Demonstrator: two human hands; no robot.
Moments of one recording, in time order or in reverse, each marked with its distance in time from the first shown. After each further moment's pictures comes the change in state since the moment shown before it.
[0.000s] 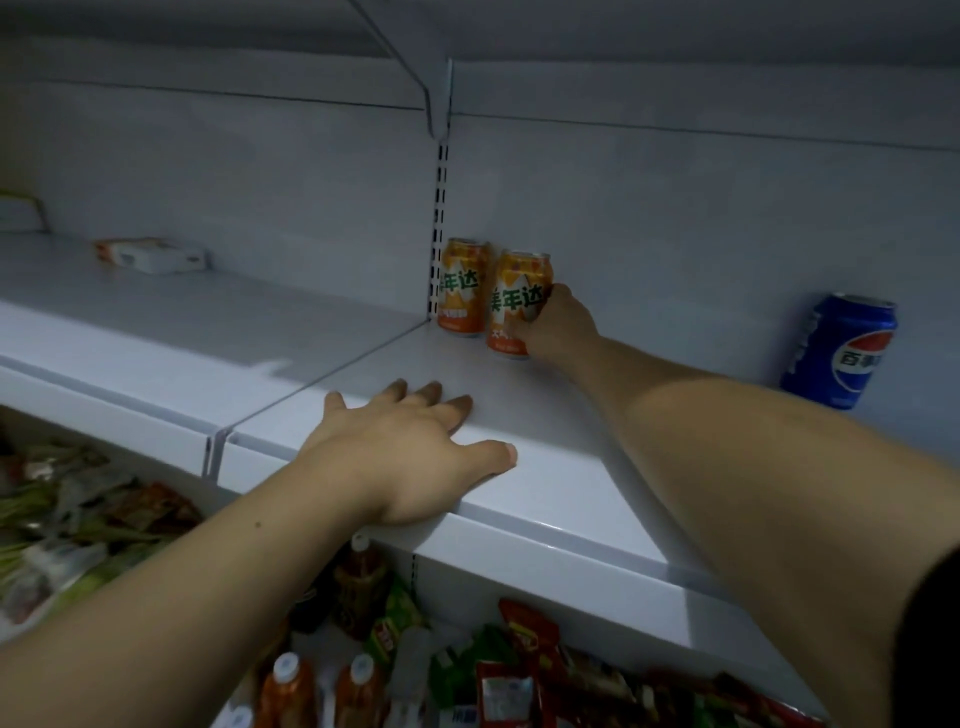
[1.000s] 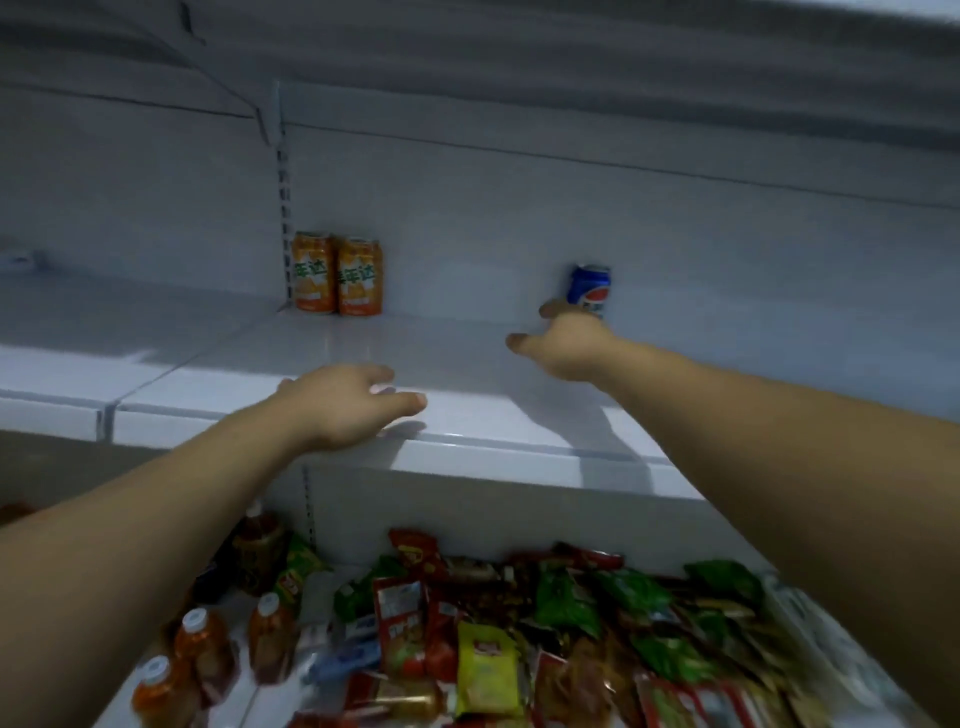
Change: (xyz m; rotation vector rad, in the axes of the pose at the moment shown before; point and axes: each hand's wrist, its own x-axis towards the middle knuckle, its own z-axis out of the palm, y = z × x) left_hand -0.054 0.077 -0.020 -0.262 -0.023 0.152; right_hand -0.198 0.034 -0.190 -0.325 -0.060 0.232
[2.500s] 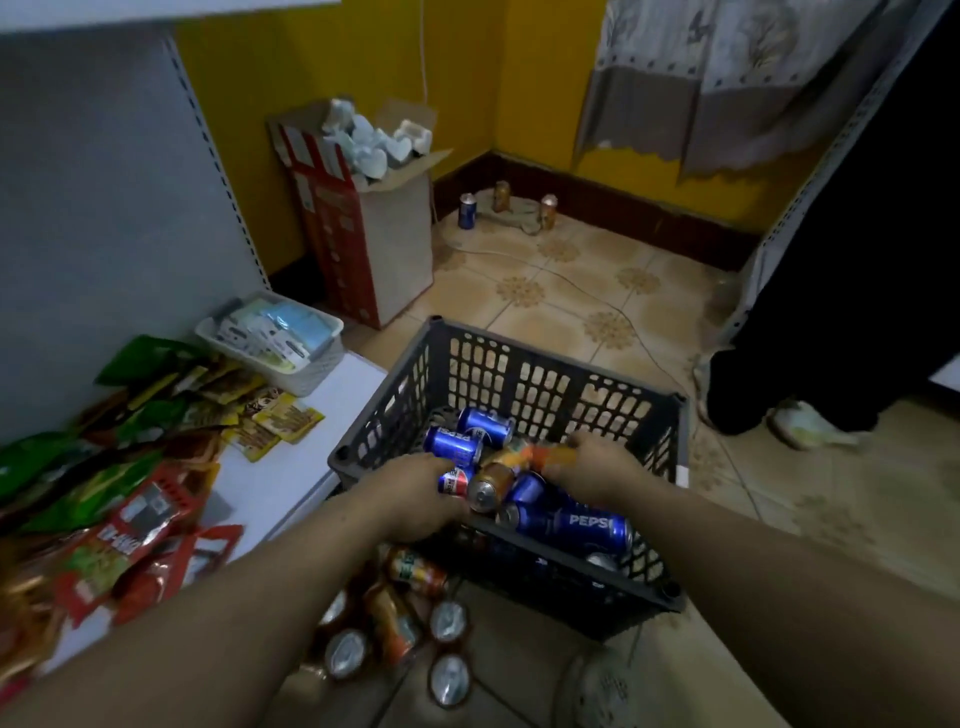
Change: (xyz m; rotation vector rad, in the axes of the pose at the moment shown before) left_hand -0.199 0.531 0.561 0.244 -0.949 0.882; right_hand -0.558 0.644 0.036 0.232 -0.086 1.280
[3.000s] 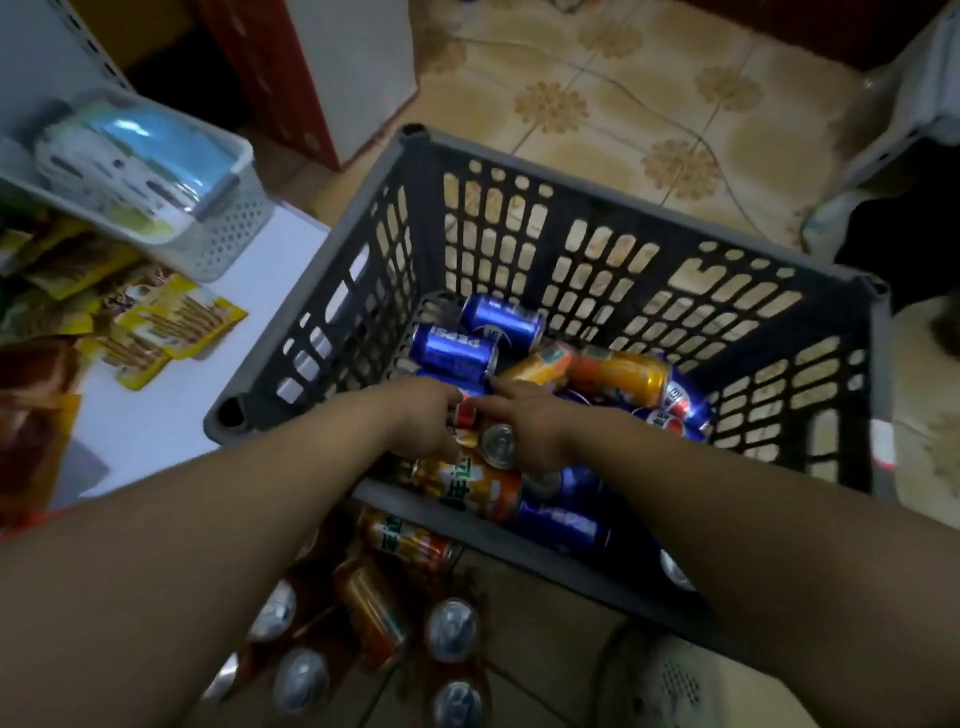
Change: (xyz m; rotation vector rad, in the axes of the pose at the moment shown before) left_hand 0.230 -0.074 0.069 0.155 -0.320 -0.042; right_hand 0.234 0.019 0.156 -0.459 -0.473 -0.341
